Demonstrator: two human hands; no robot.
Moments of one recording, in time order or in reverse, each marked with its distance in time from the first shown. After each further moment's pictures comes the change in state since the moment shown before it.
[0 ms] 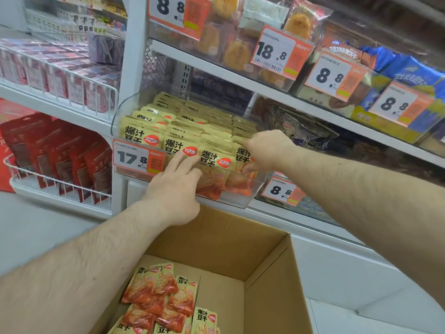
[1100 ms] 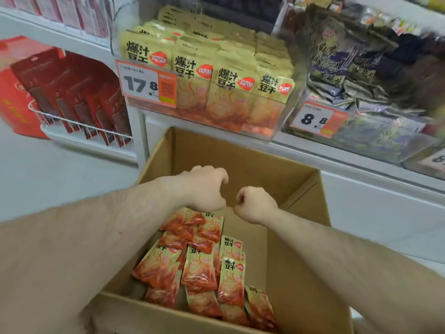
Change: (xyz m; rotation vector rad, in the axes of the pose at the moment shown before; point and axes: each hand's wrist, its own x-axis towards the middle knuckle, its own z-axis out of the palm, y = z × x) left_hand -0.045 0.012 0.068 -0.059 -0.593 -0.005; right_hand -0.091 -0.198 0.160 0.977 -0.381 0.280
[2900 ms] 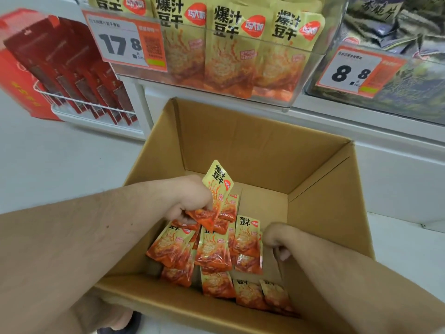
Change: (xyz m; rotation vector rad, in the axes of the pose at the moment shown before) left_hand 0.015 -0.023 0.051 -0.851 -0.256 -0.580; right_hand 0.014 0.067 0.122 -0.026 -0.742 0.379
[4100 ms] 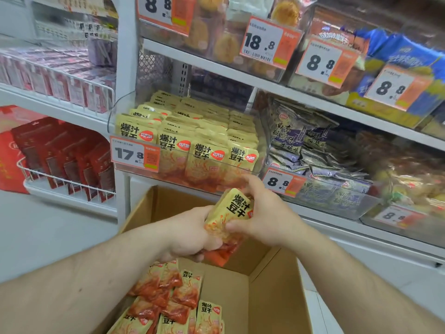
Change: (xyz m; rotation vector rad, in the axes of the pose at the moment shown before) left_hand -0.088 0.057 -0.011 -0.128 -0.163 0.713; right_hand -0.287 -0.006 -0.131 0.259 0.884 -0.737
